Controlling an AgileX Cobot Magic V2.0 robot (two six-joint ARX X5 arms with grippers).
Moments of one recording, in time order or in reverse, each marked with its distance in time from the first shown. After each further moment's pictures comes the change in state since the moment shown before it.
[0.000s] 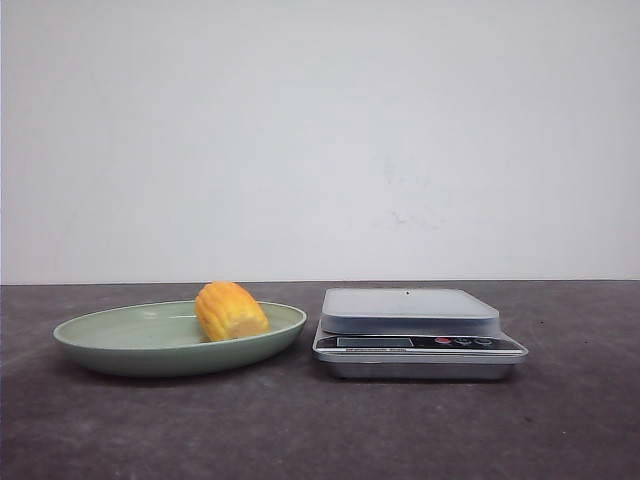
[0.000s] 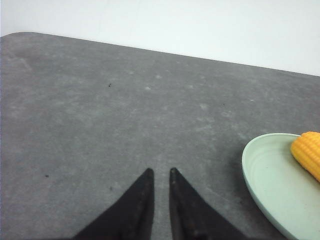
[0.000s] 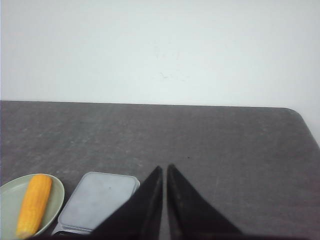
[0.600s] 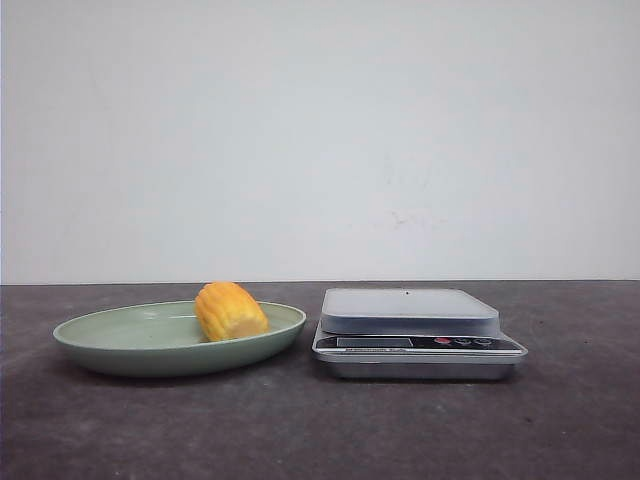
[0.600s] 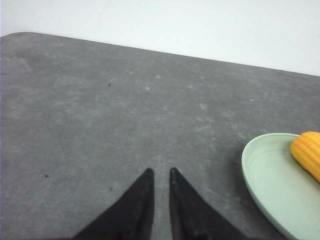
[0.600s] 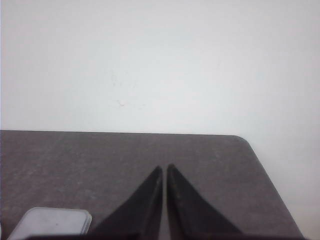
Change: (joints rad) left arm 0.000 0.000 0.000 0.000 0.000 0.000; right arm -0.199 -0.088 -0.159 0.219 -0.032 -0.124
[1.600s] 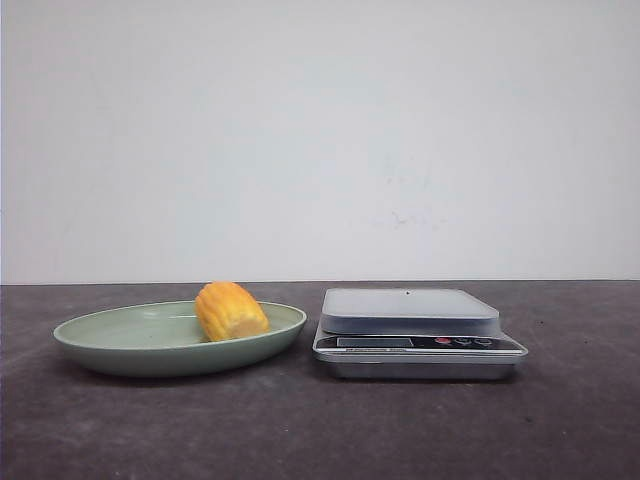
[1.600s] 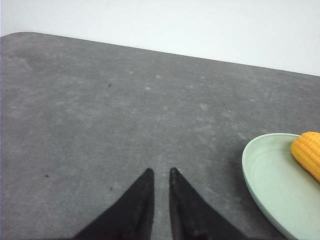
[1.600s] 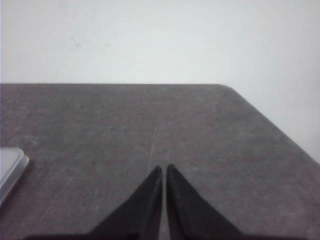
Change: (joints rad) left arm 0.000 0.000 0.000 0.000 0.000 0.000; right arm -0.159 -0.380 -0.946 0.549 -0.029 -0.007
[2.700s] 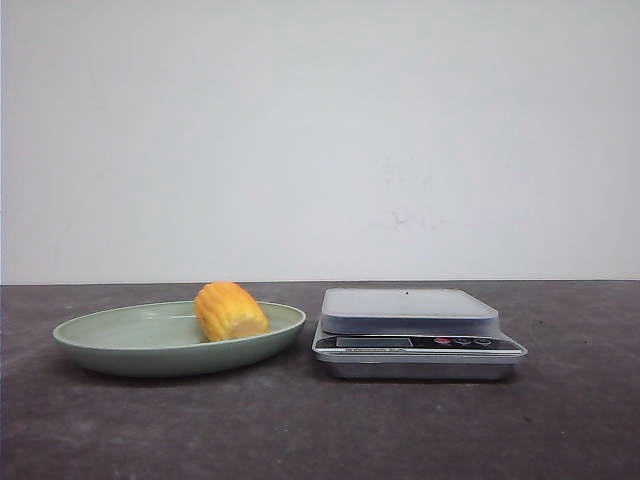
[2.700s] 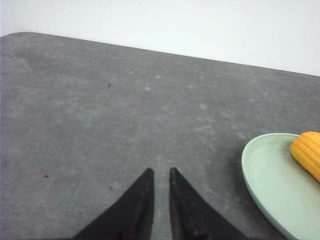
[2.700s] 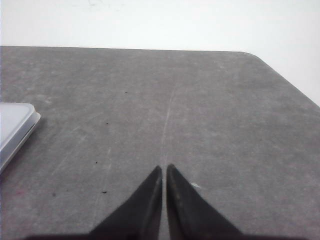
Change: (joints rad) left arm 0.000 0.000 0.000 0.000 0.000 0.000; right arm -0.080 0.000 -0.085 -0.014 -0.150 0.000
